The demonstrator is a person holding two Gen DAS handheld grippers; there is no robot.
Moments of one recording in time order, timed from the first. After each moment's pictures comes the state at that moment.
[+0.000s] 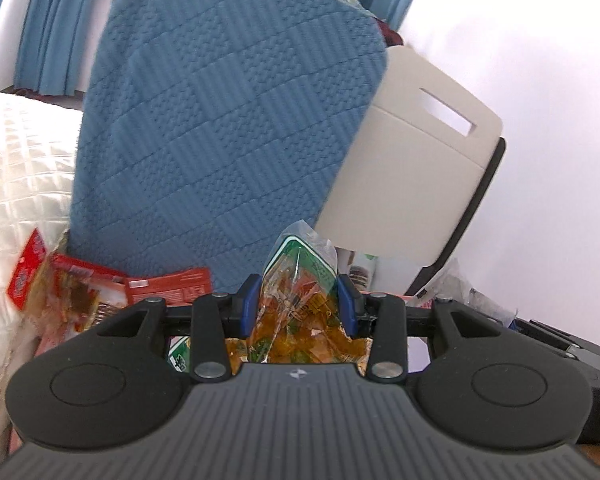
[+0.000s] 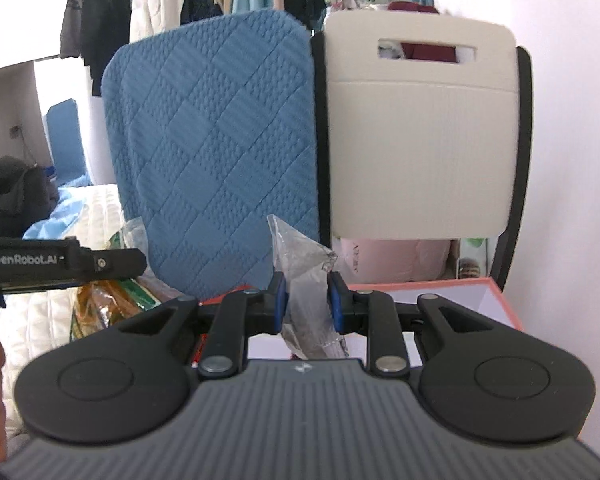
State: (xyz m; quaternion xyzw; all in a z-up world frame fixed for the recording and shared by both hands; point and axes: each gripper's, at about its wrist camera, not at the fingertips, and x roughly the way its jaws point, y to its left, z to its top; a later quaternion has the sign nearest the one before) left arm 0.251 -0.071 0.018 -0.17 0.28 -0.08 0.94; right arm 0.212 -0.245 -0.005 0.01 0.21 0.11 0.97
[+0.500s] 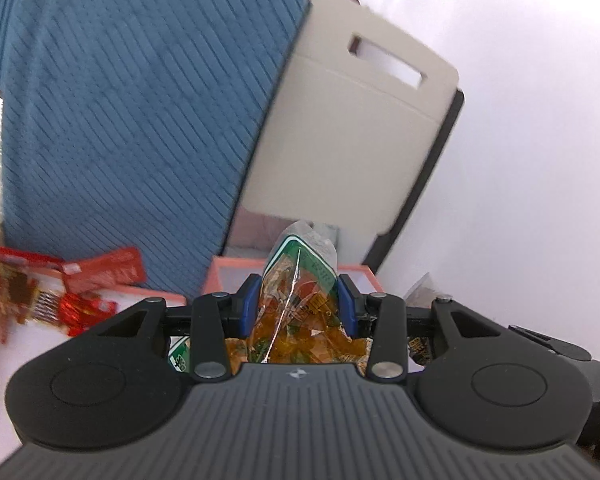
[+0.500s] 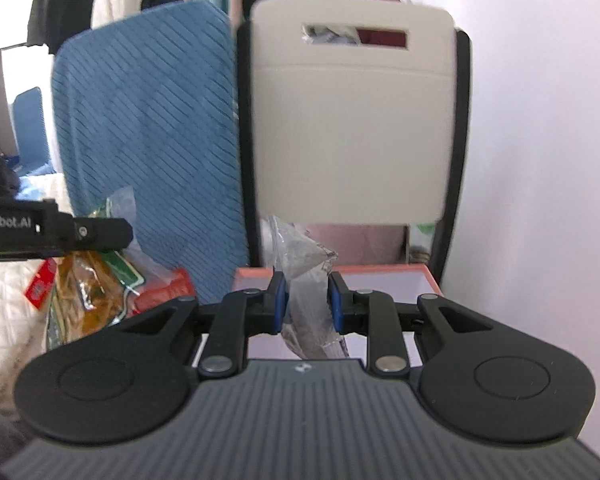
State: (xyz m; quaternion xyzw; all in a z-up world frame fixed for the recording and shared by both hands) left arm 0.273 -0.149 0.008 -0.15 0.32 -0.14 0.93; right arm 0.221 -0.307 -0.022 0.00 0.24 0.05 0.97
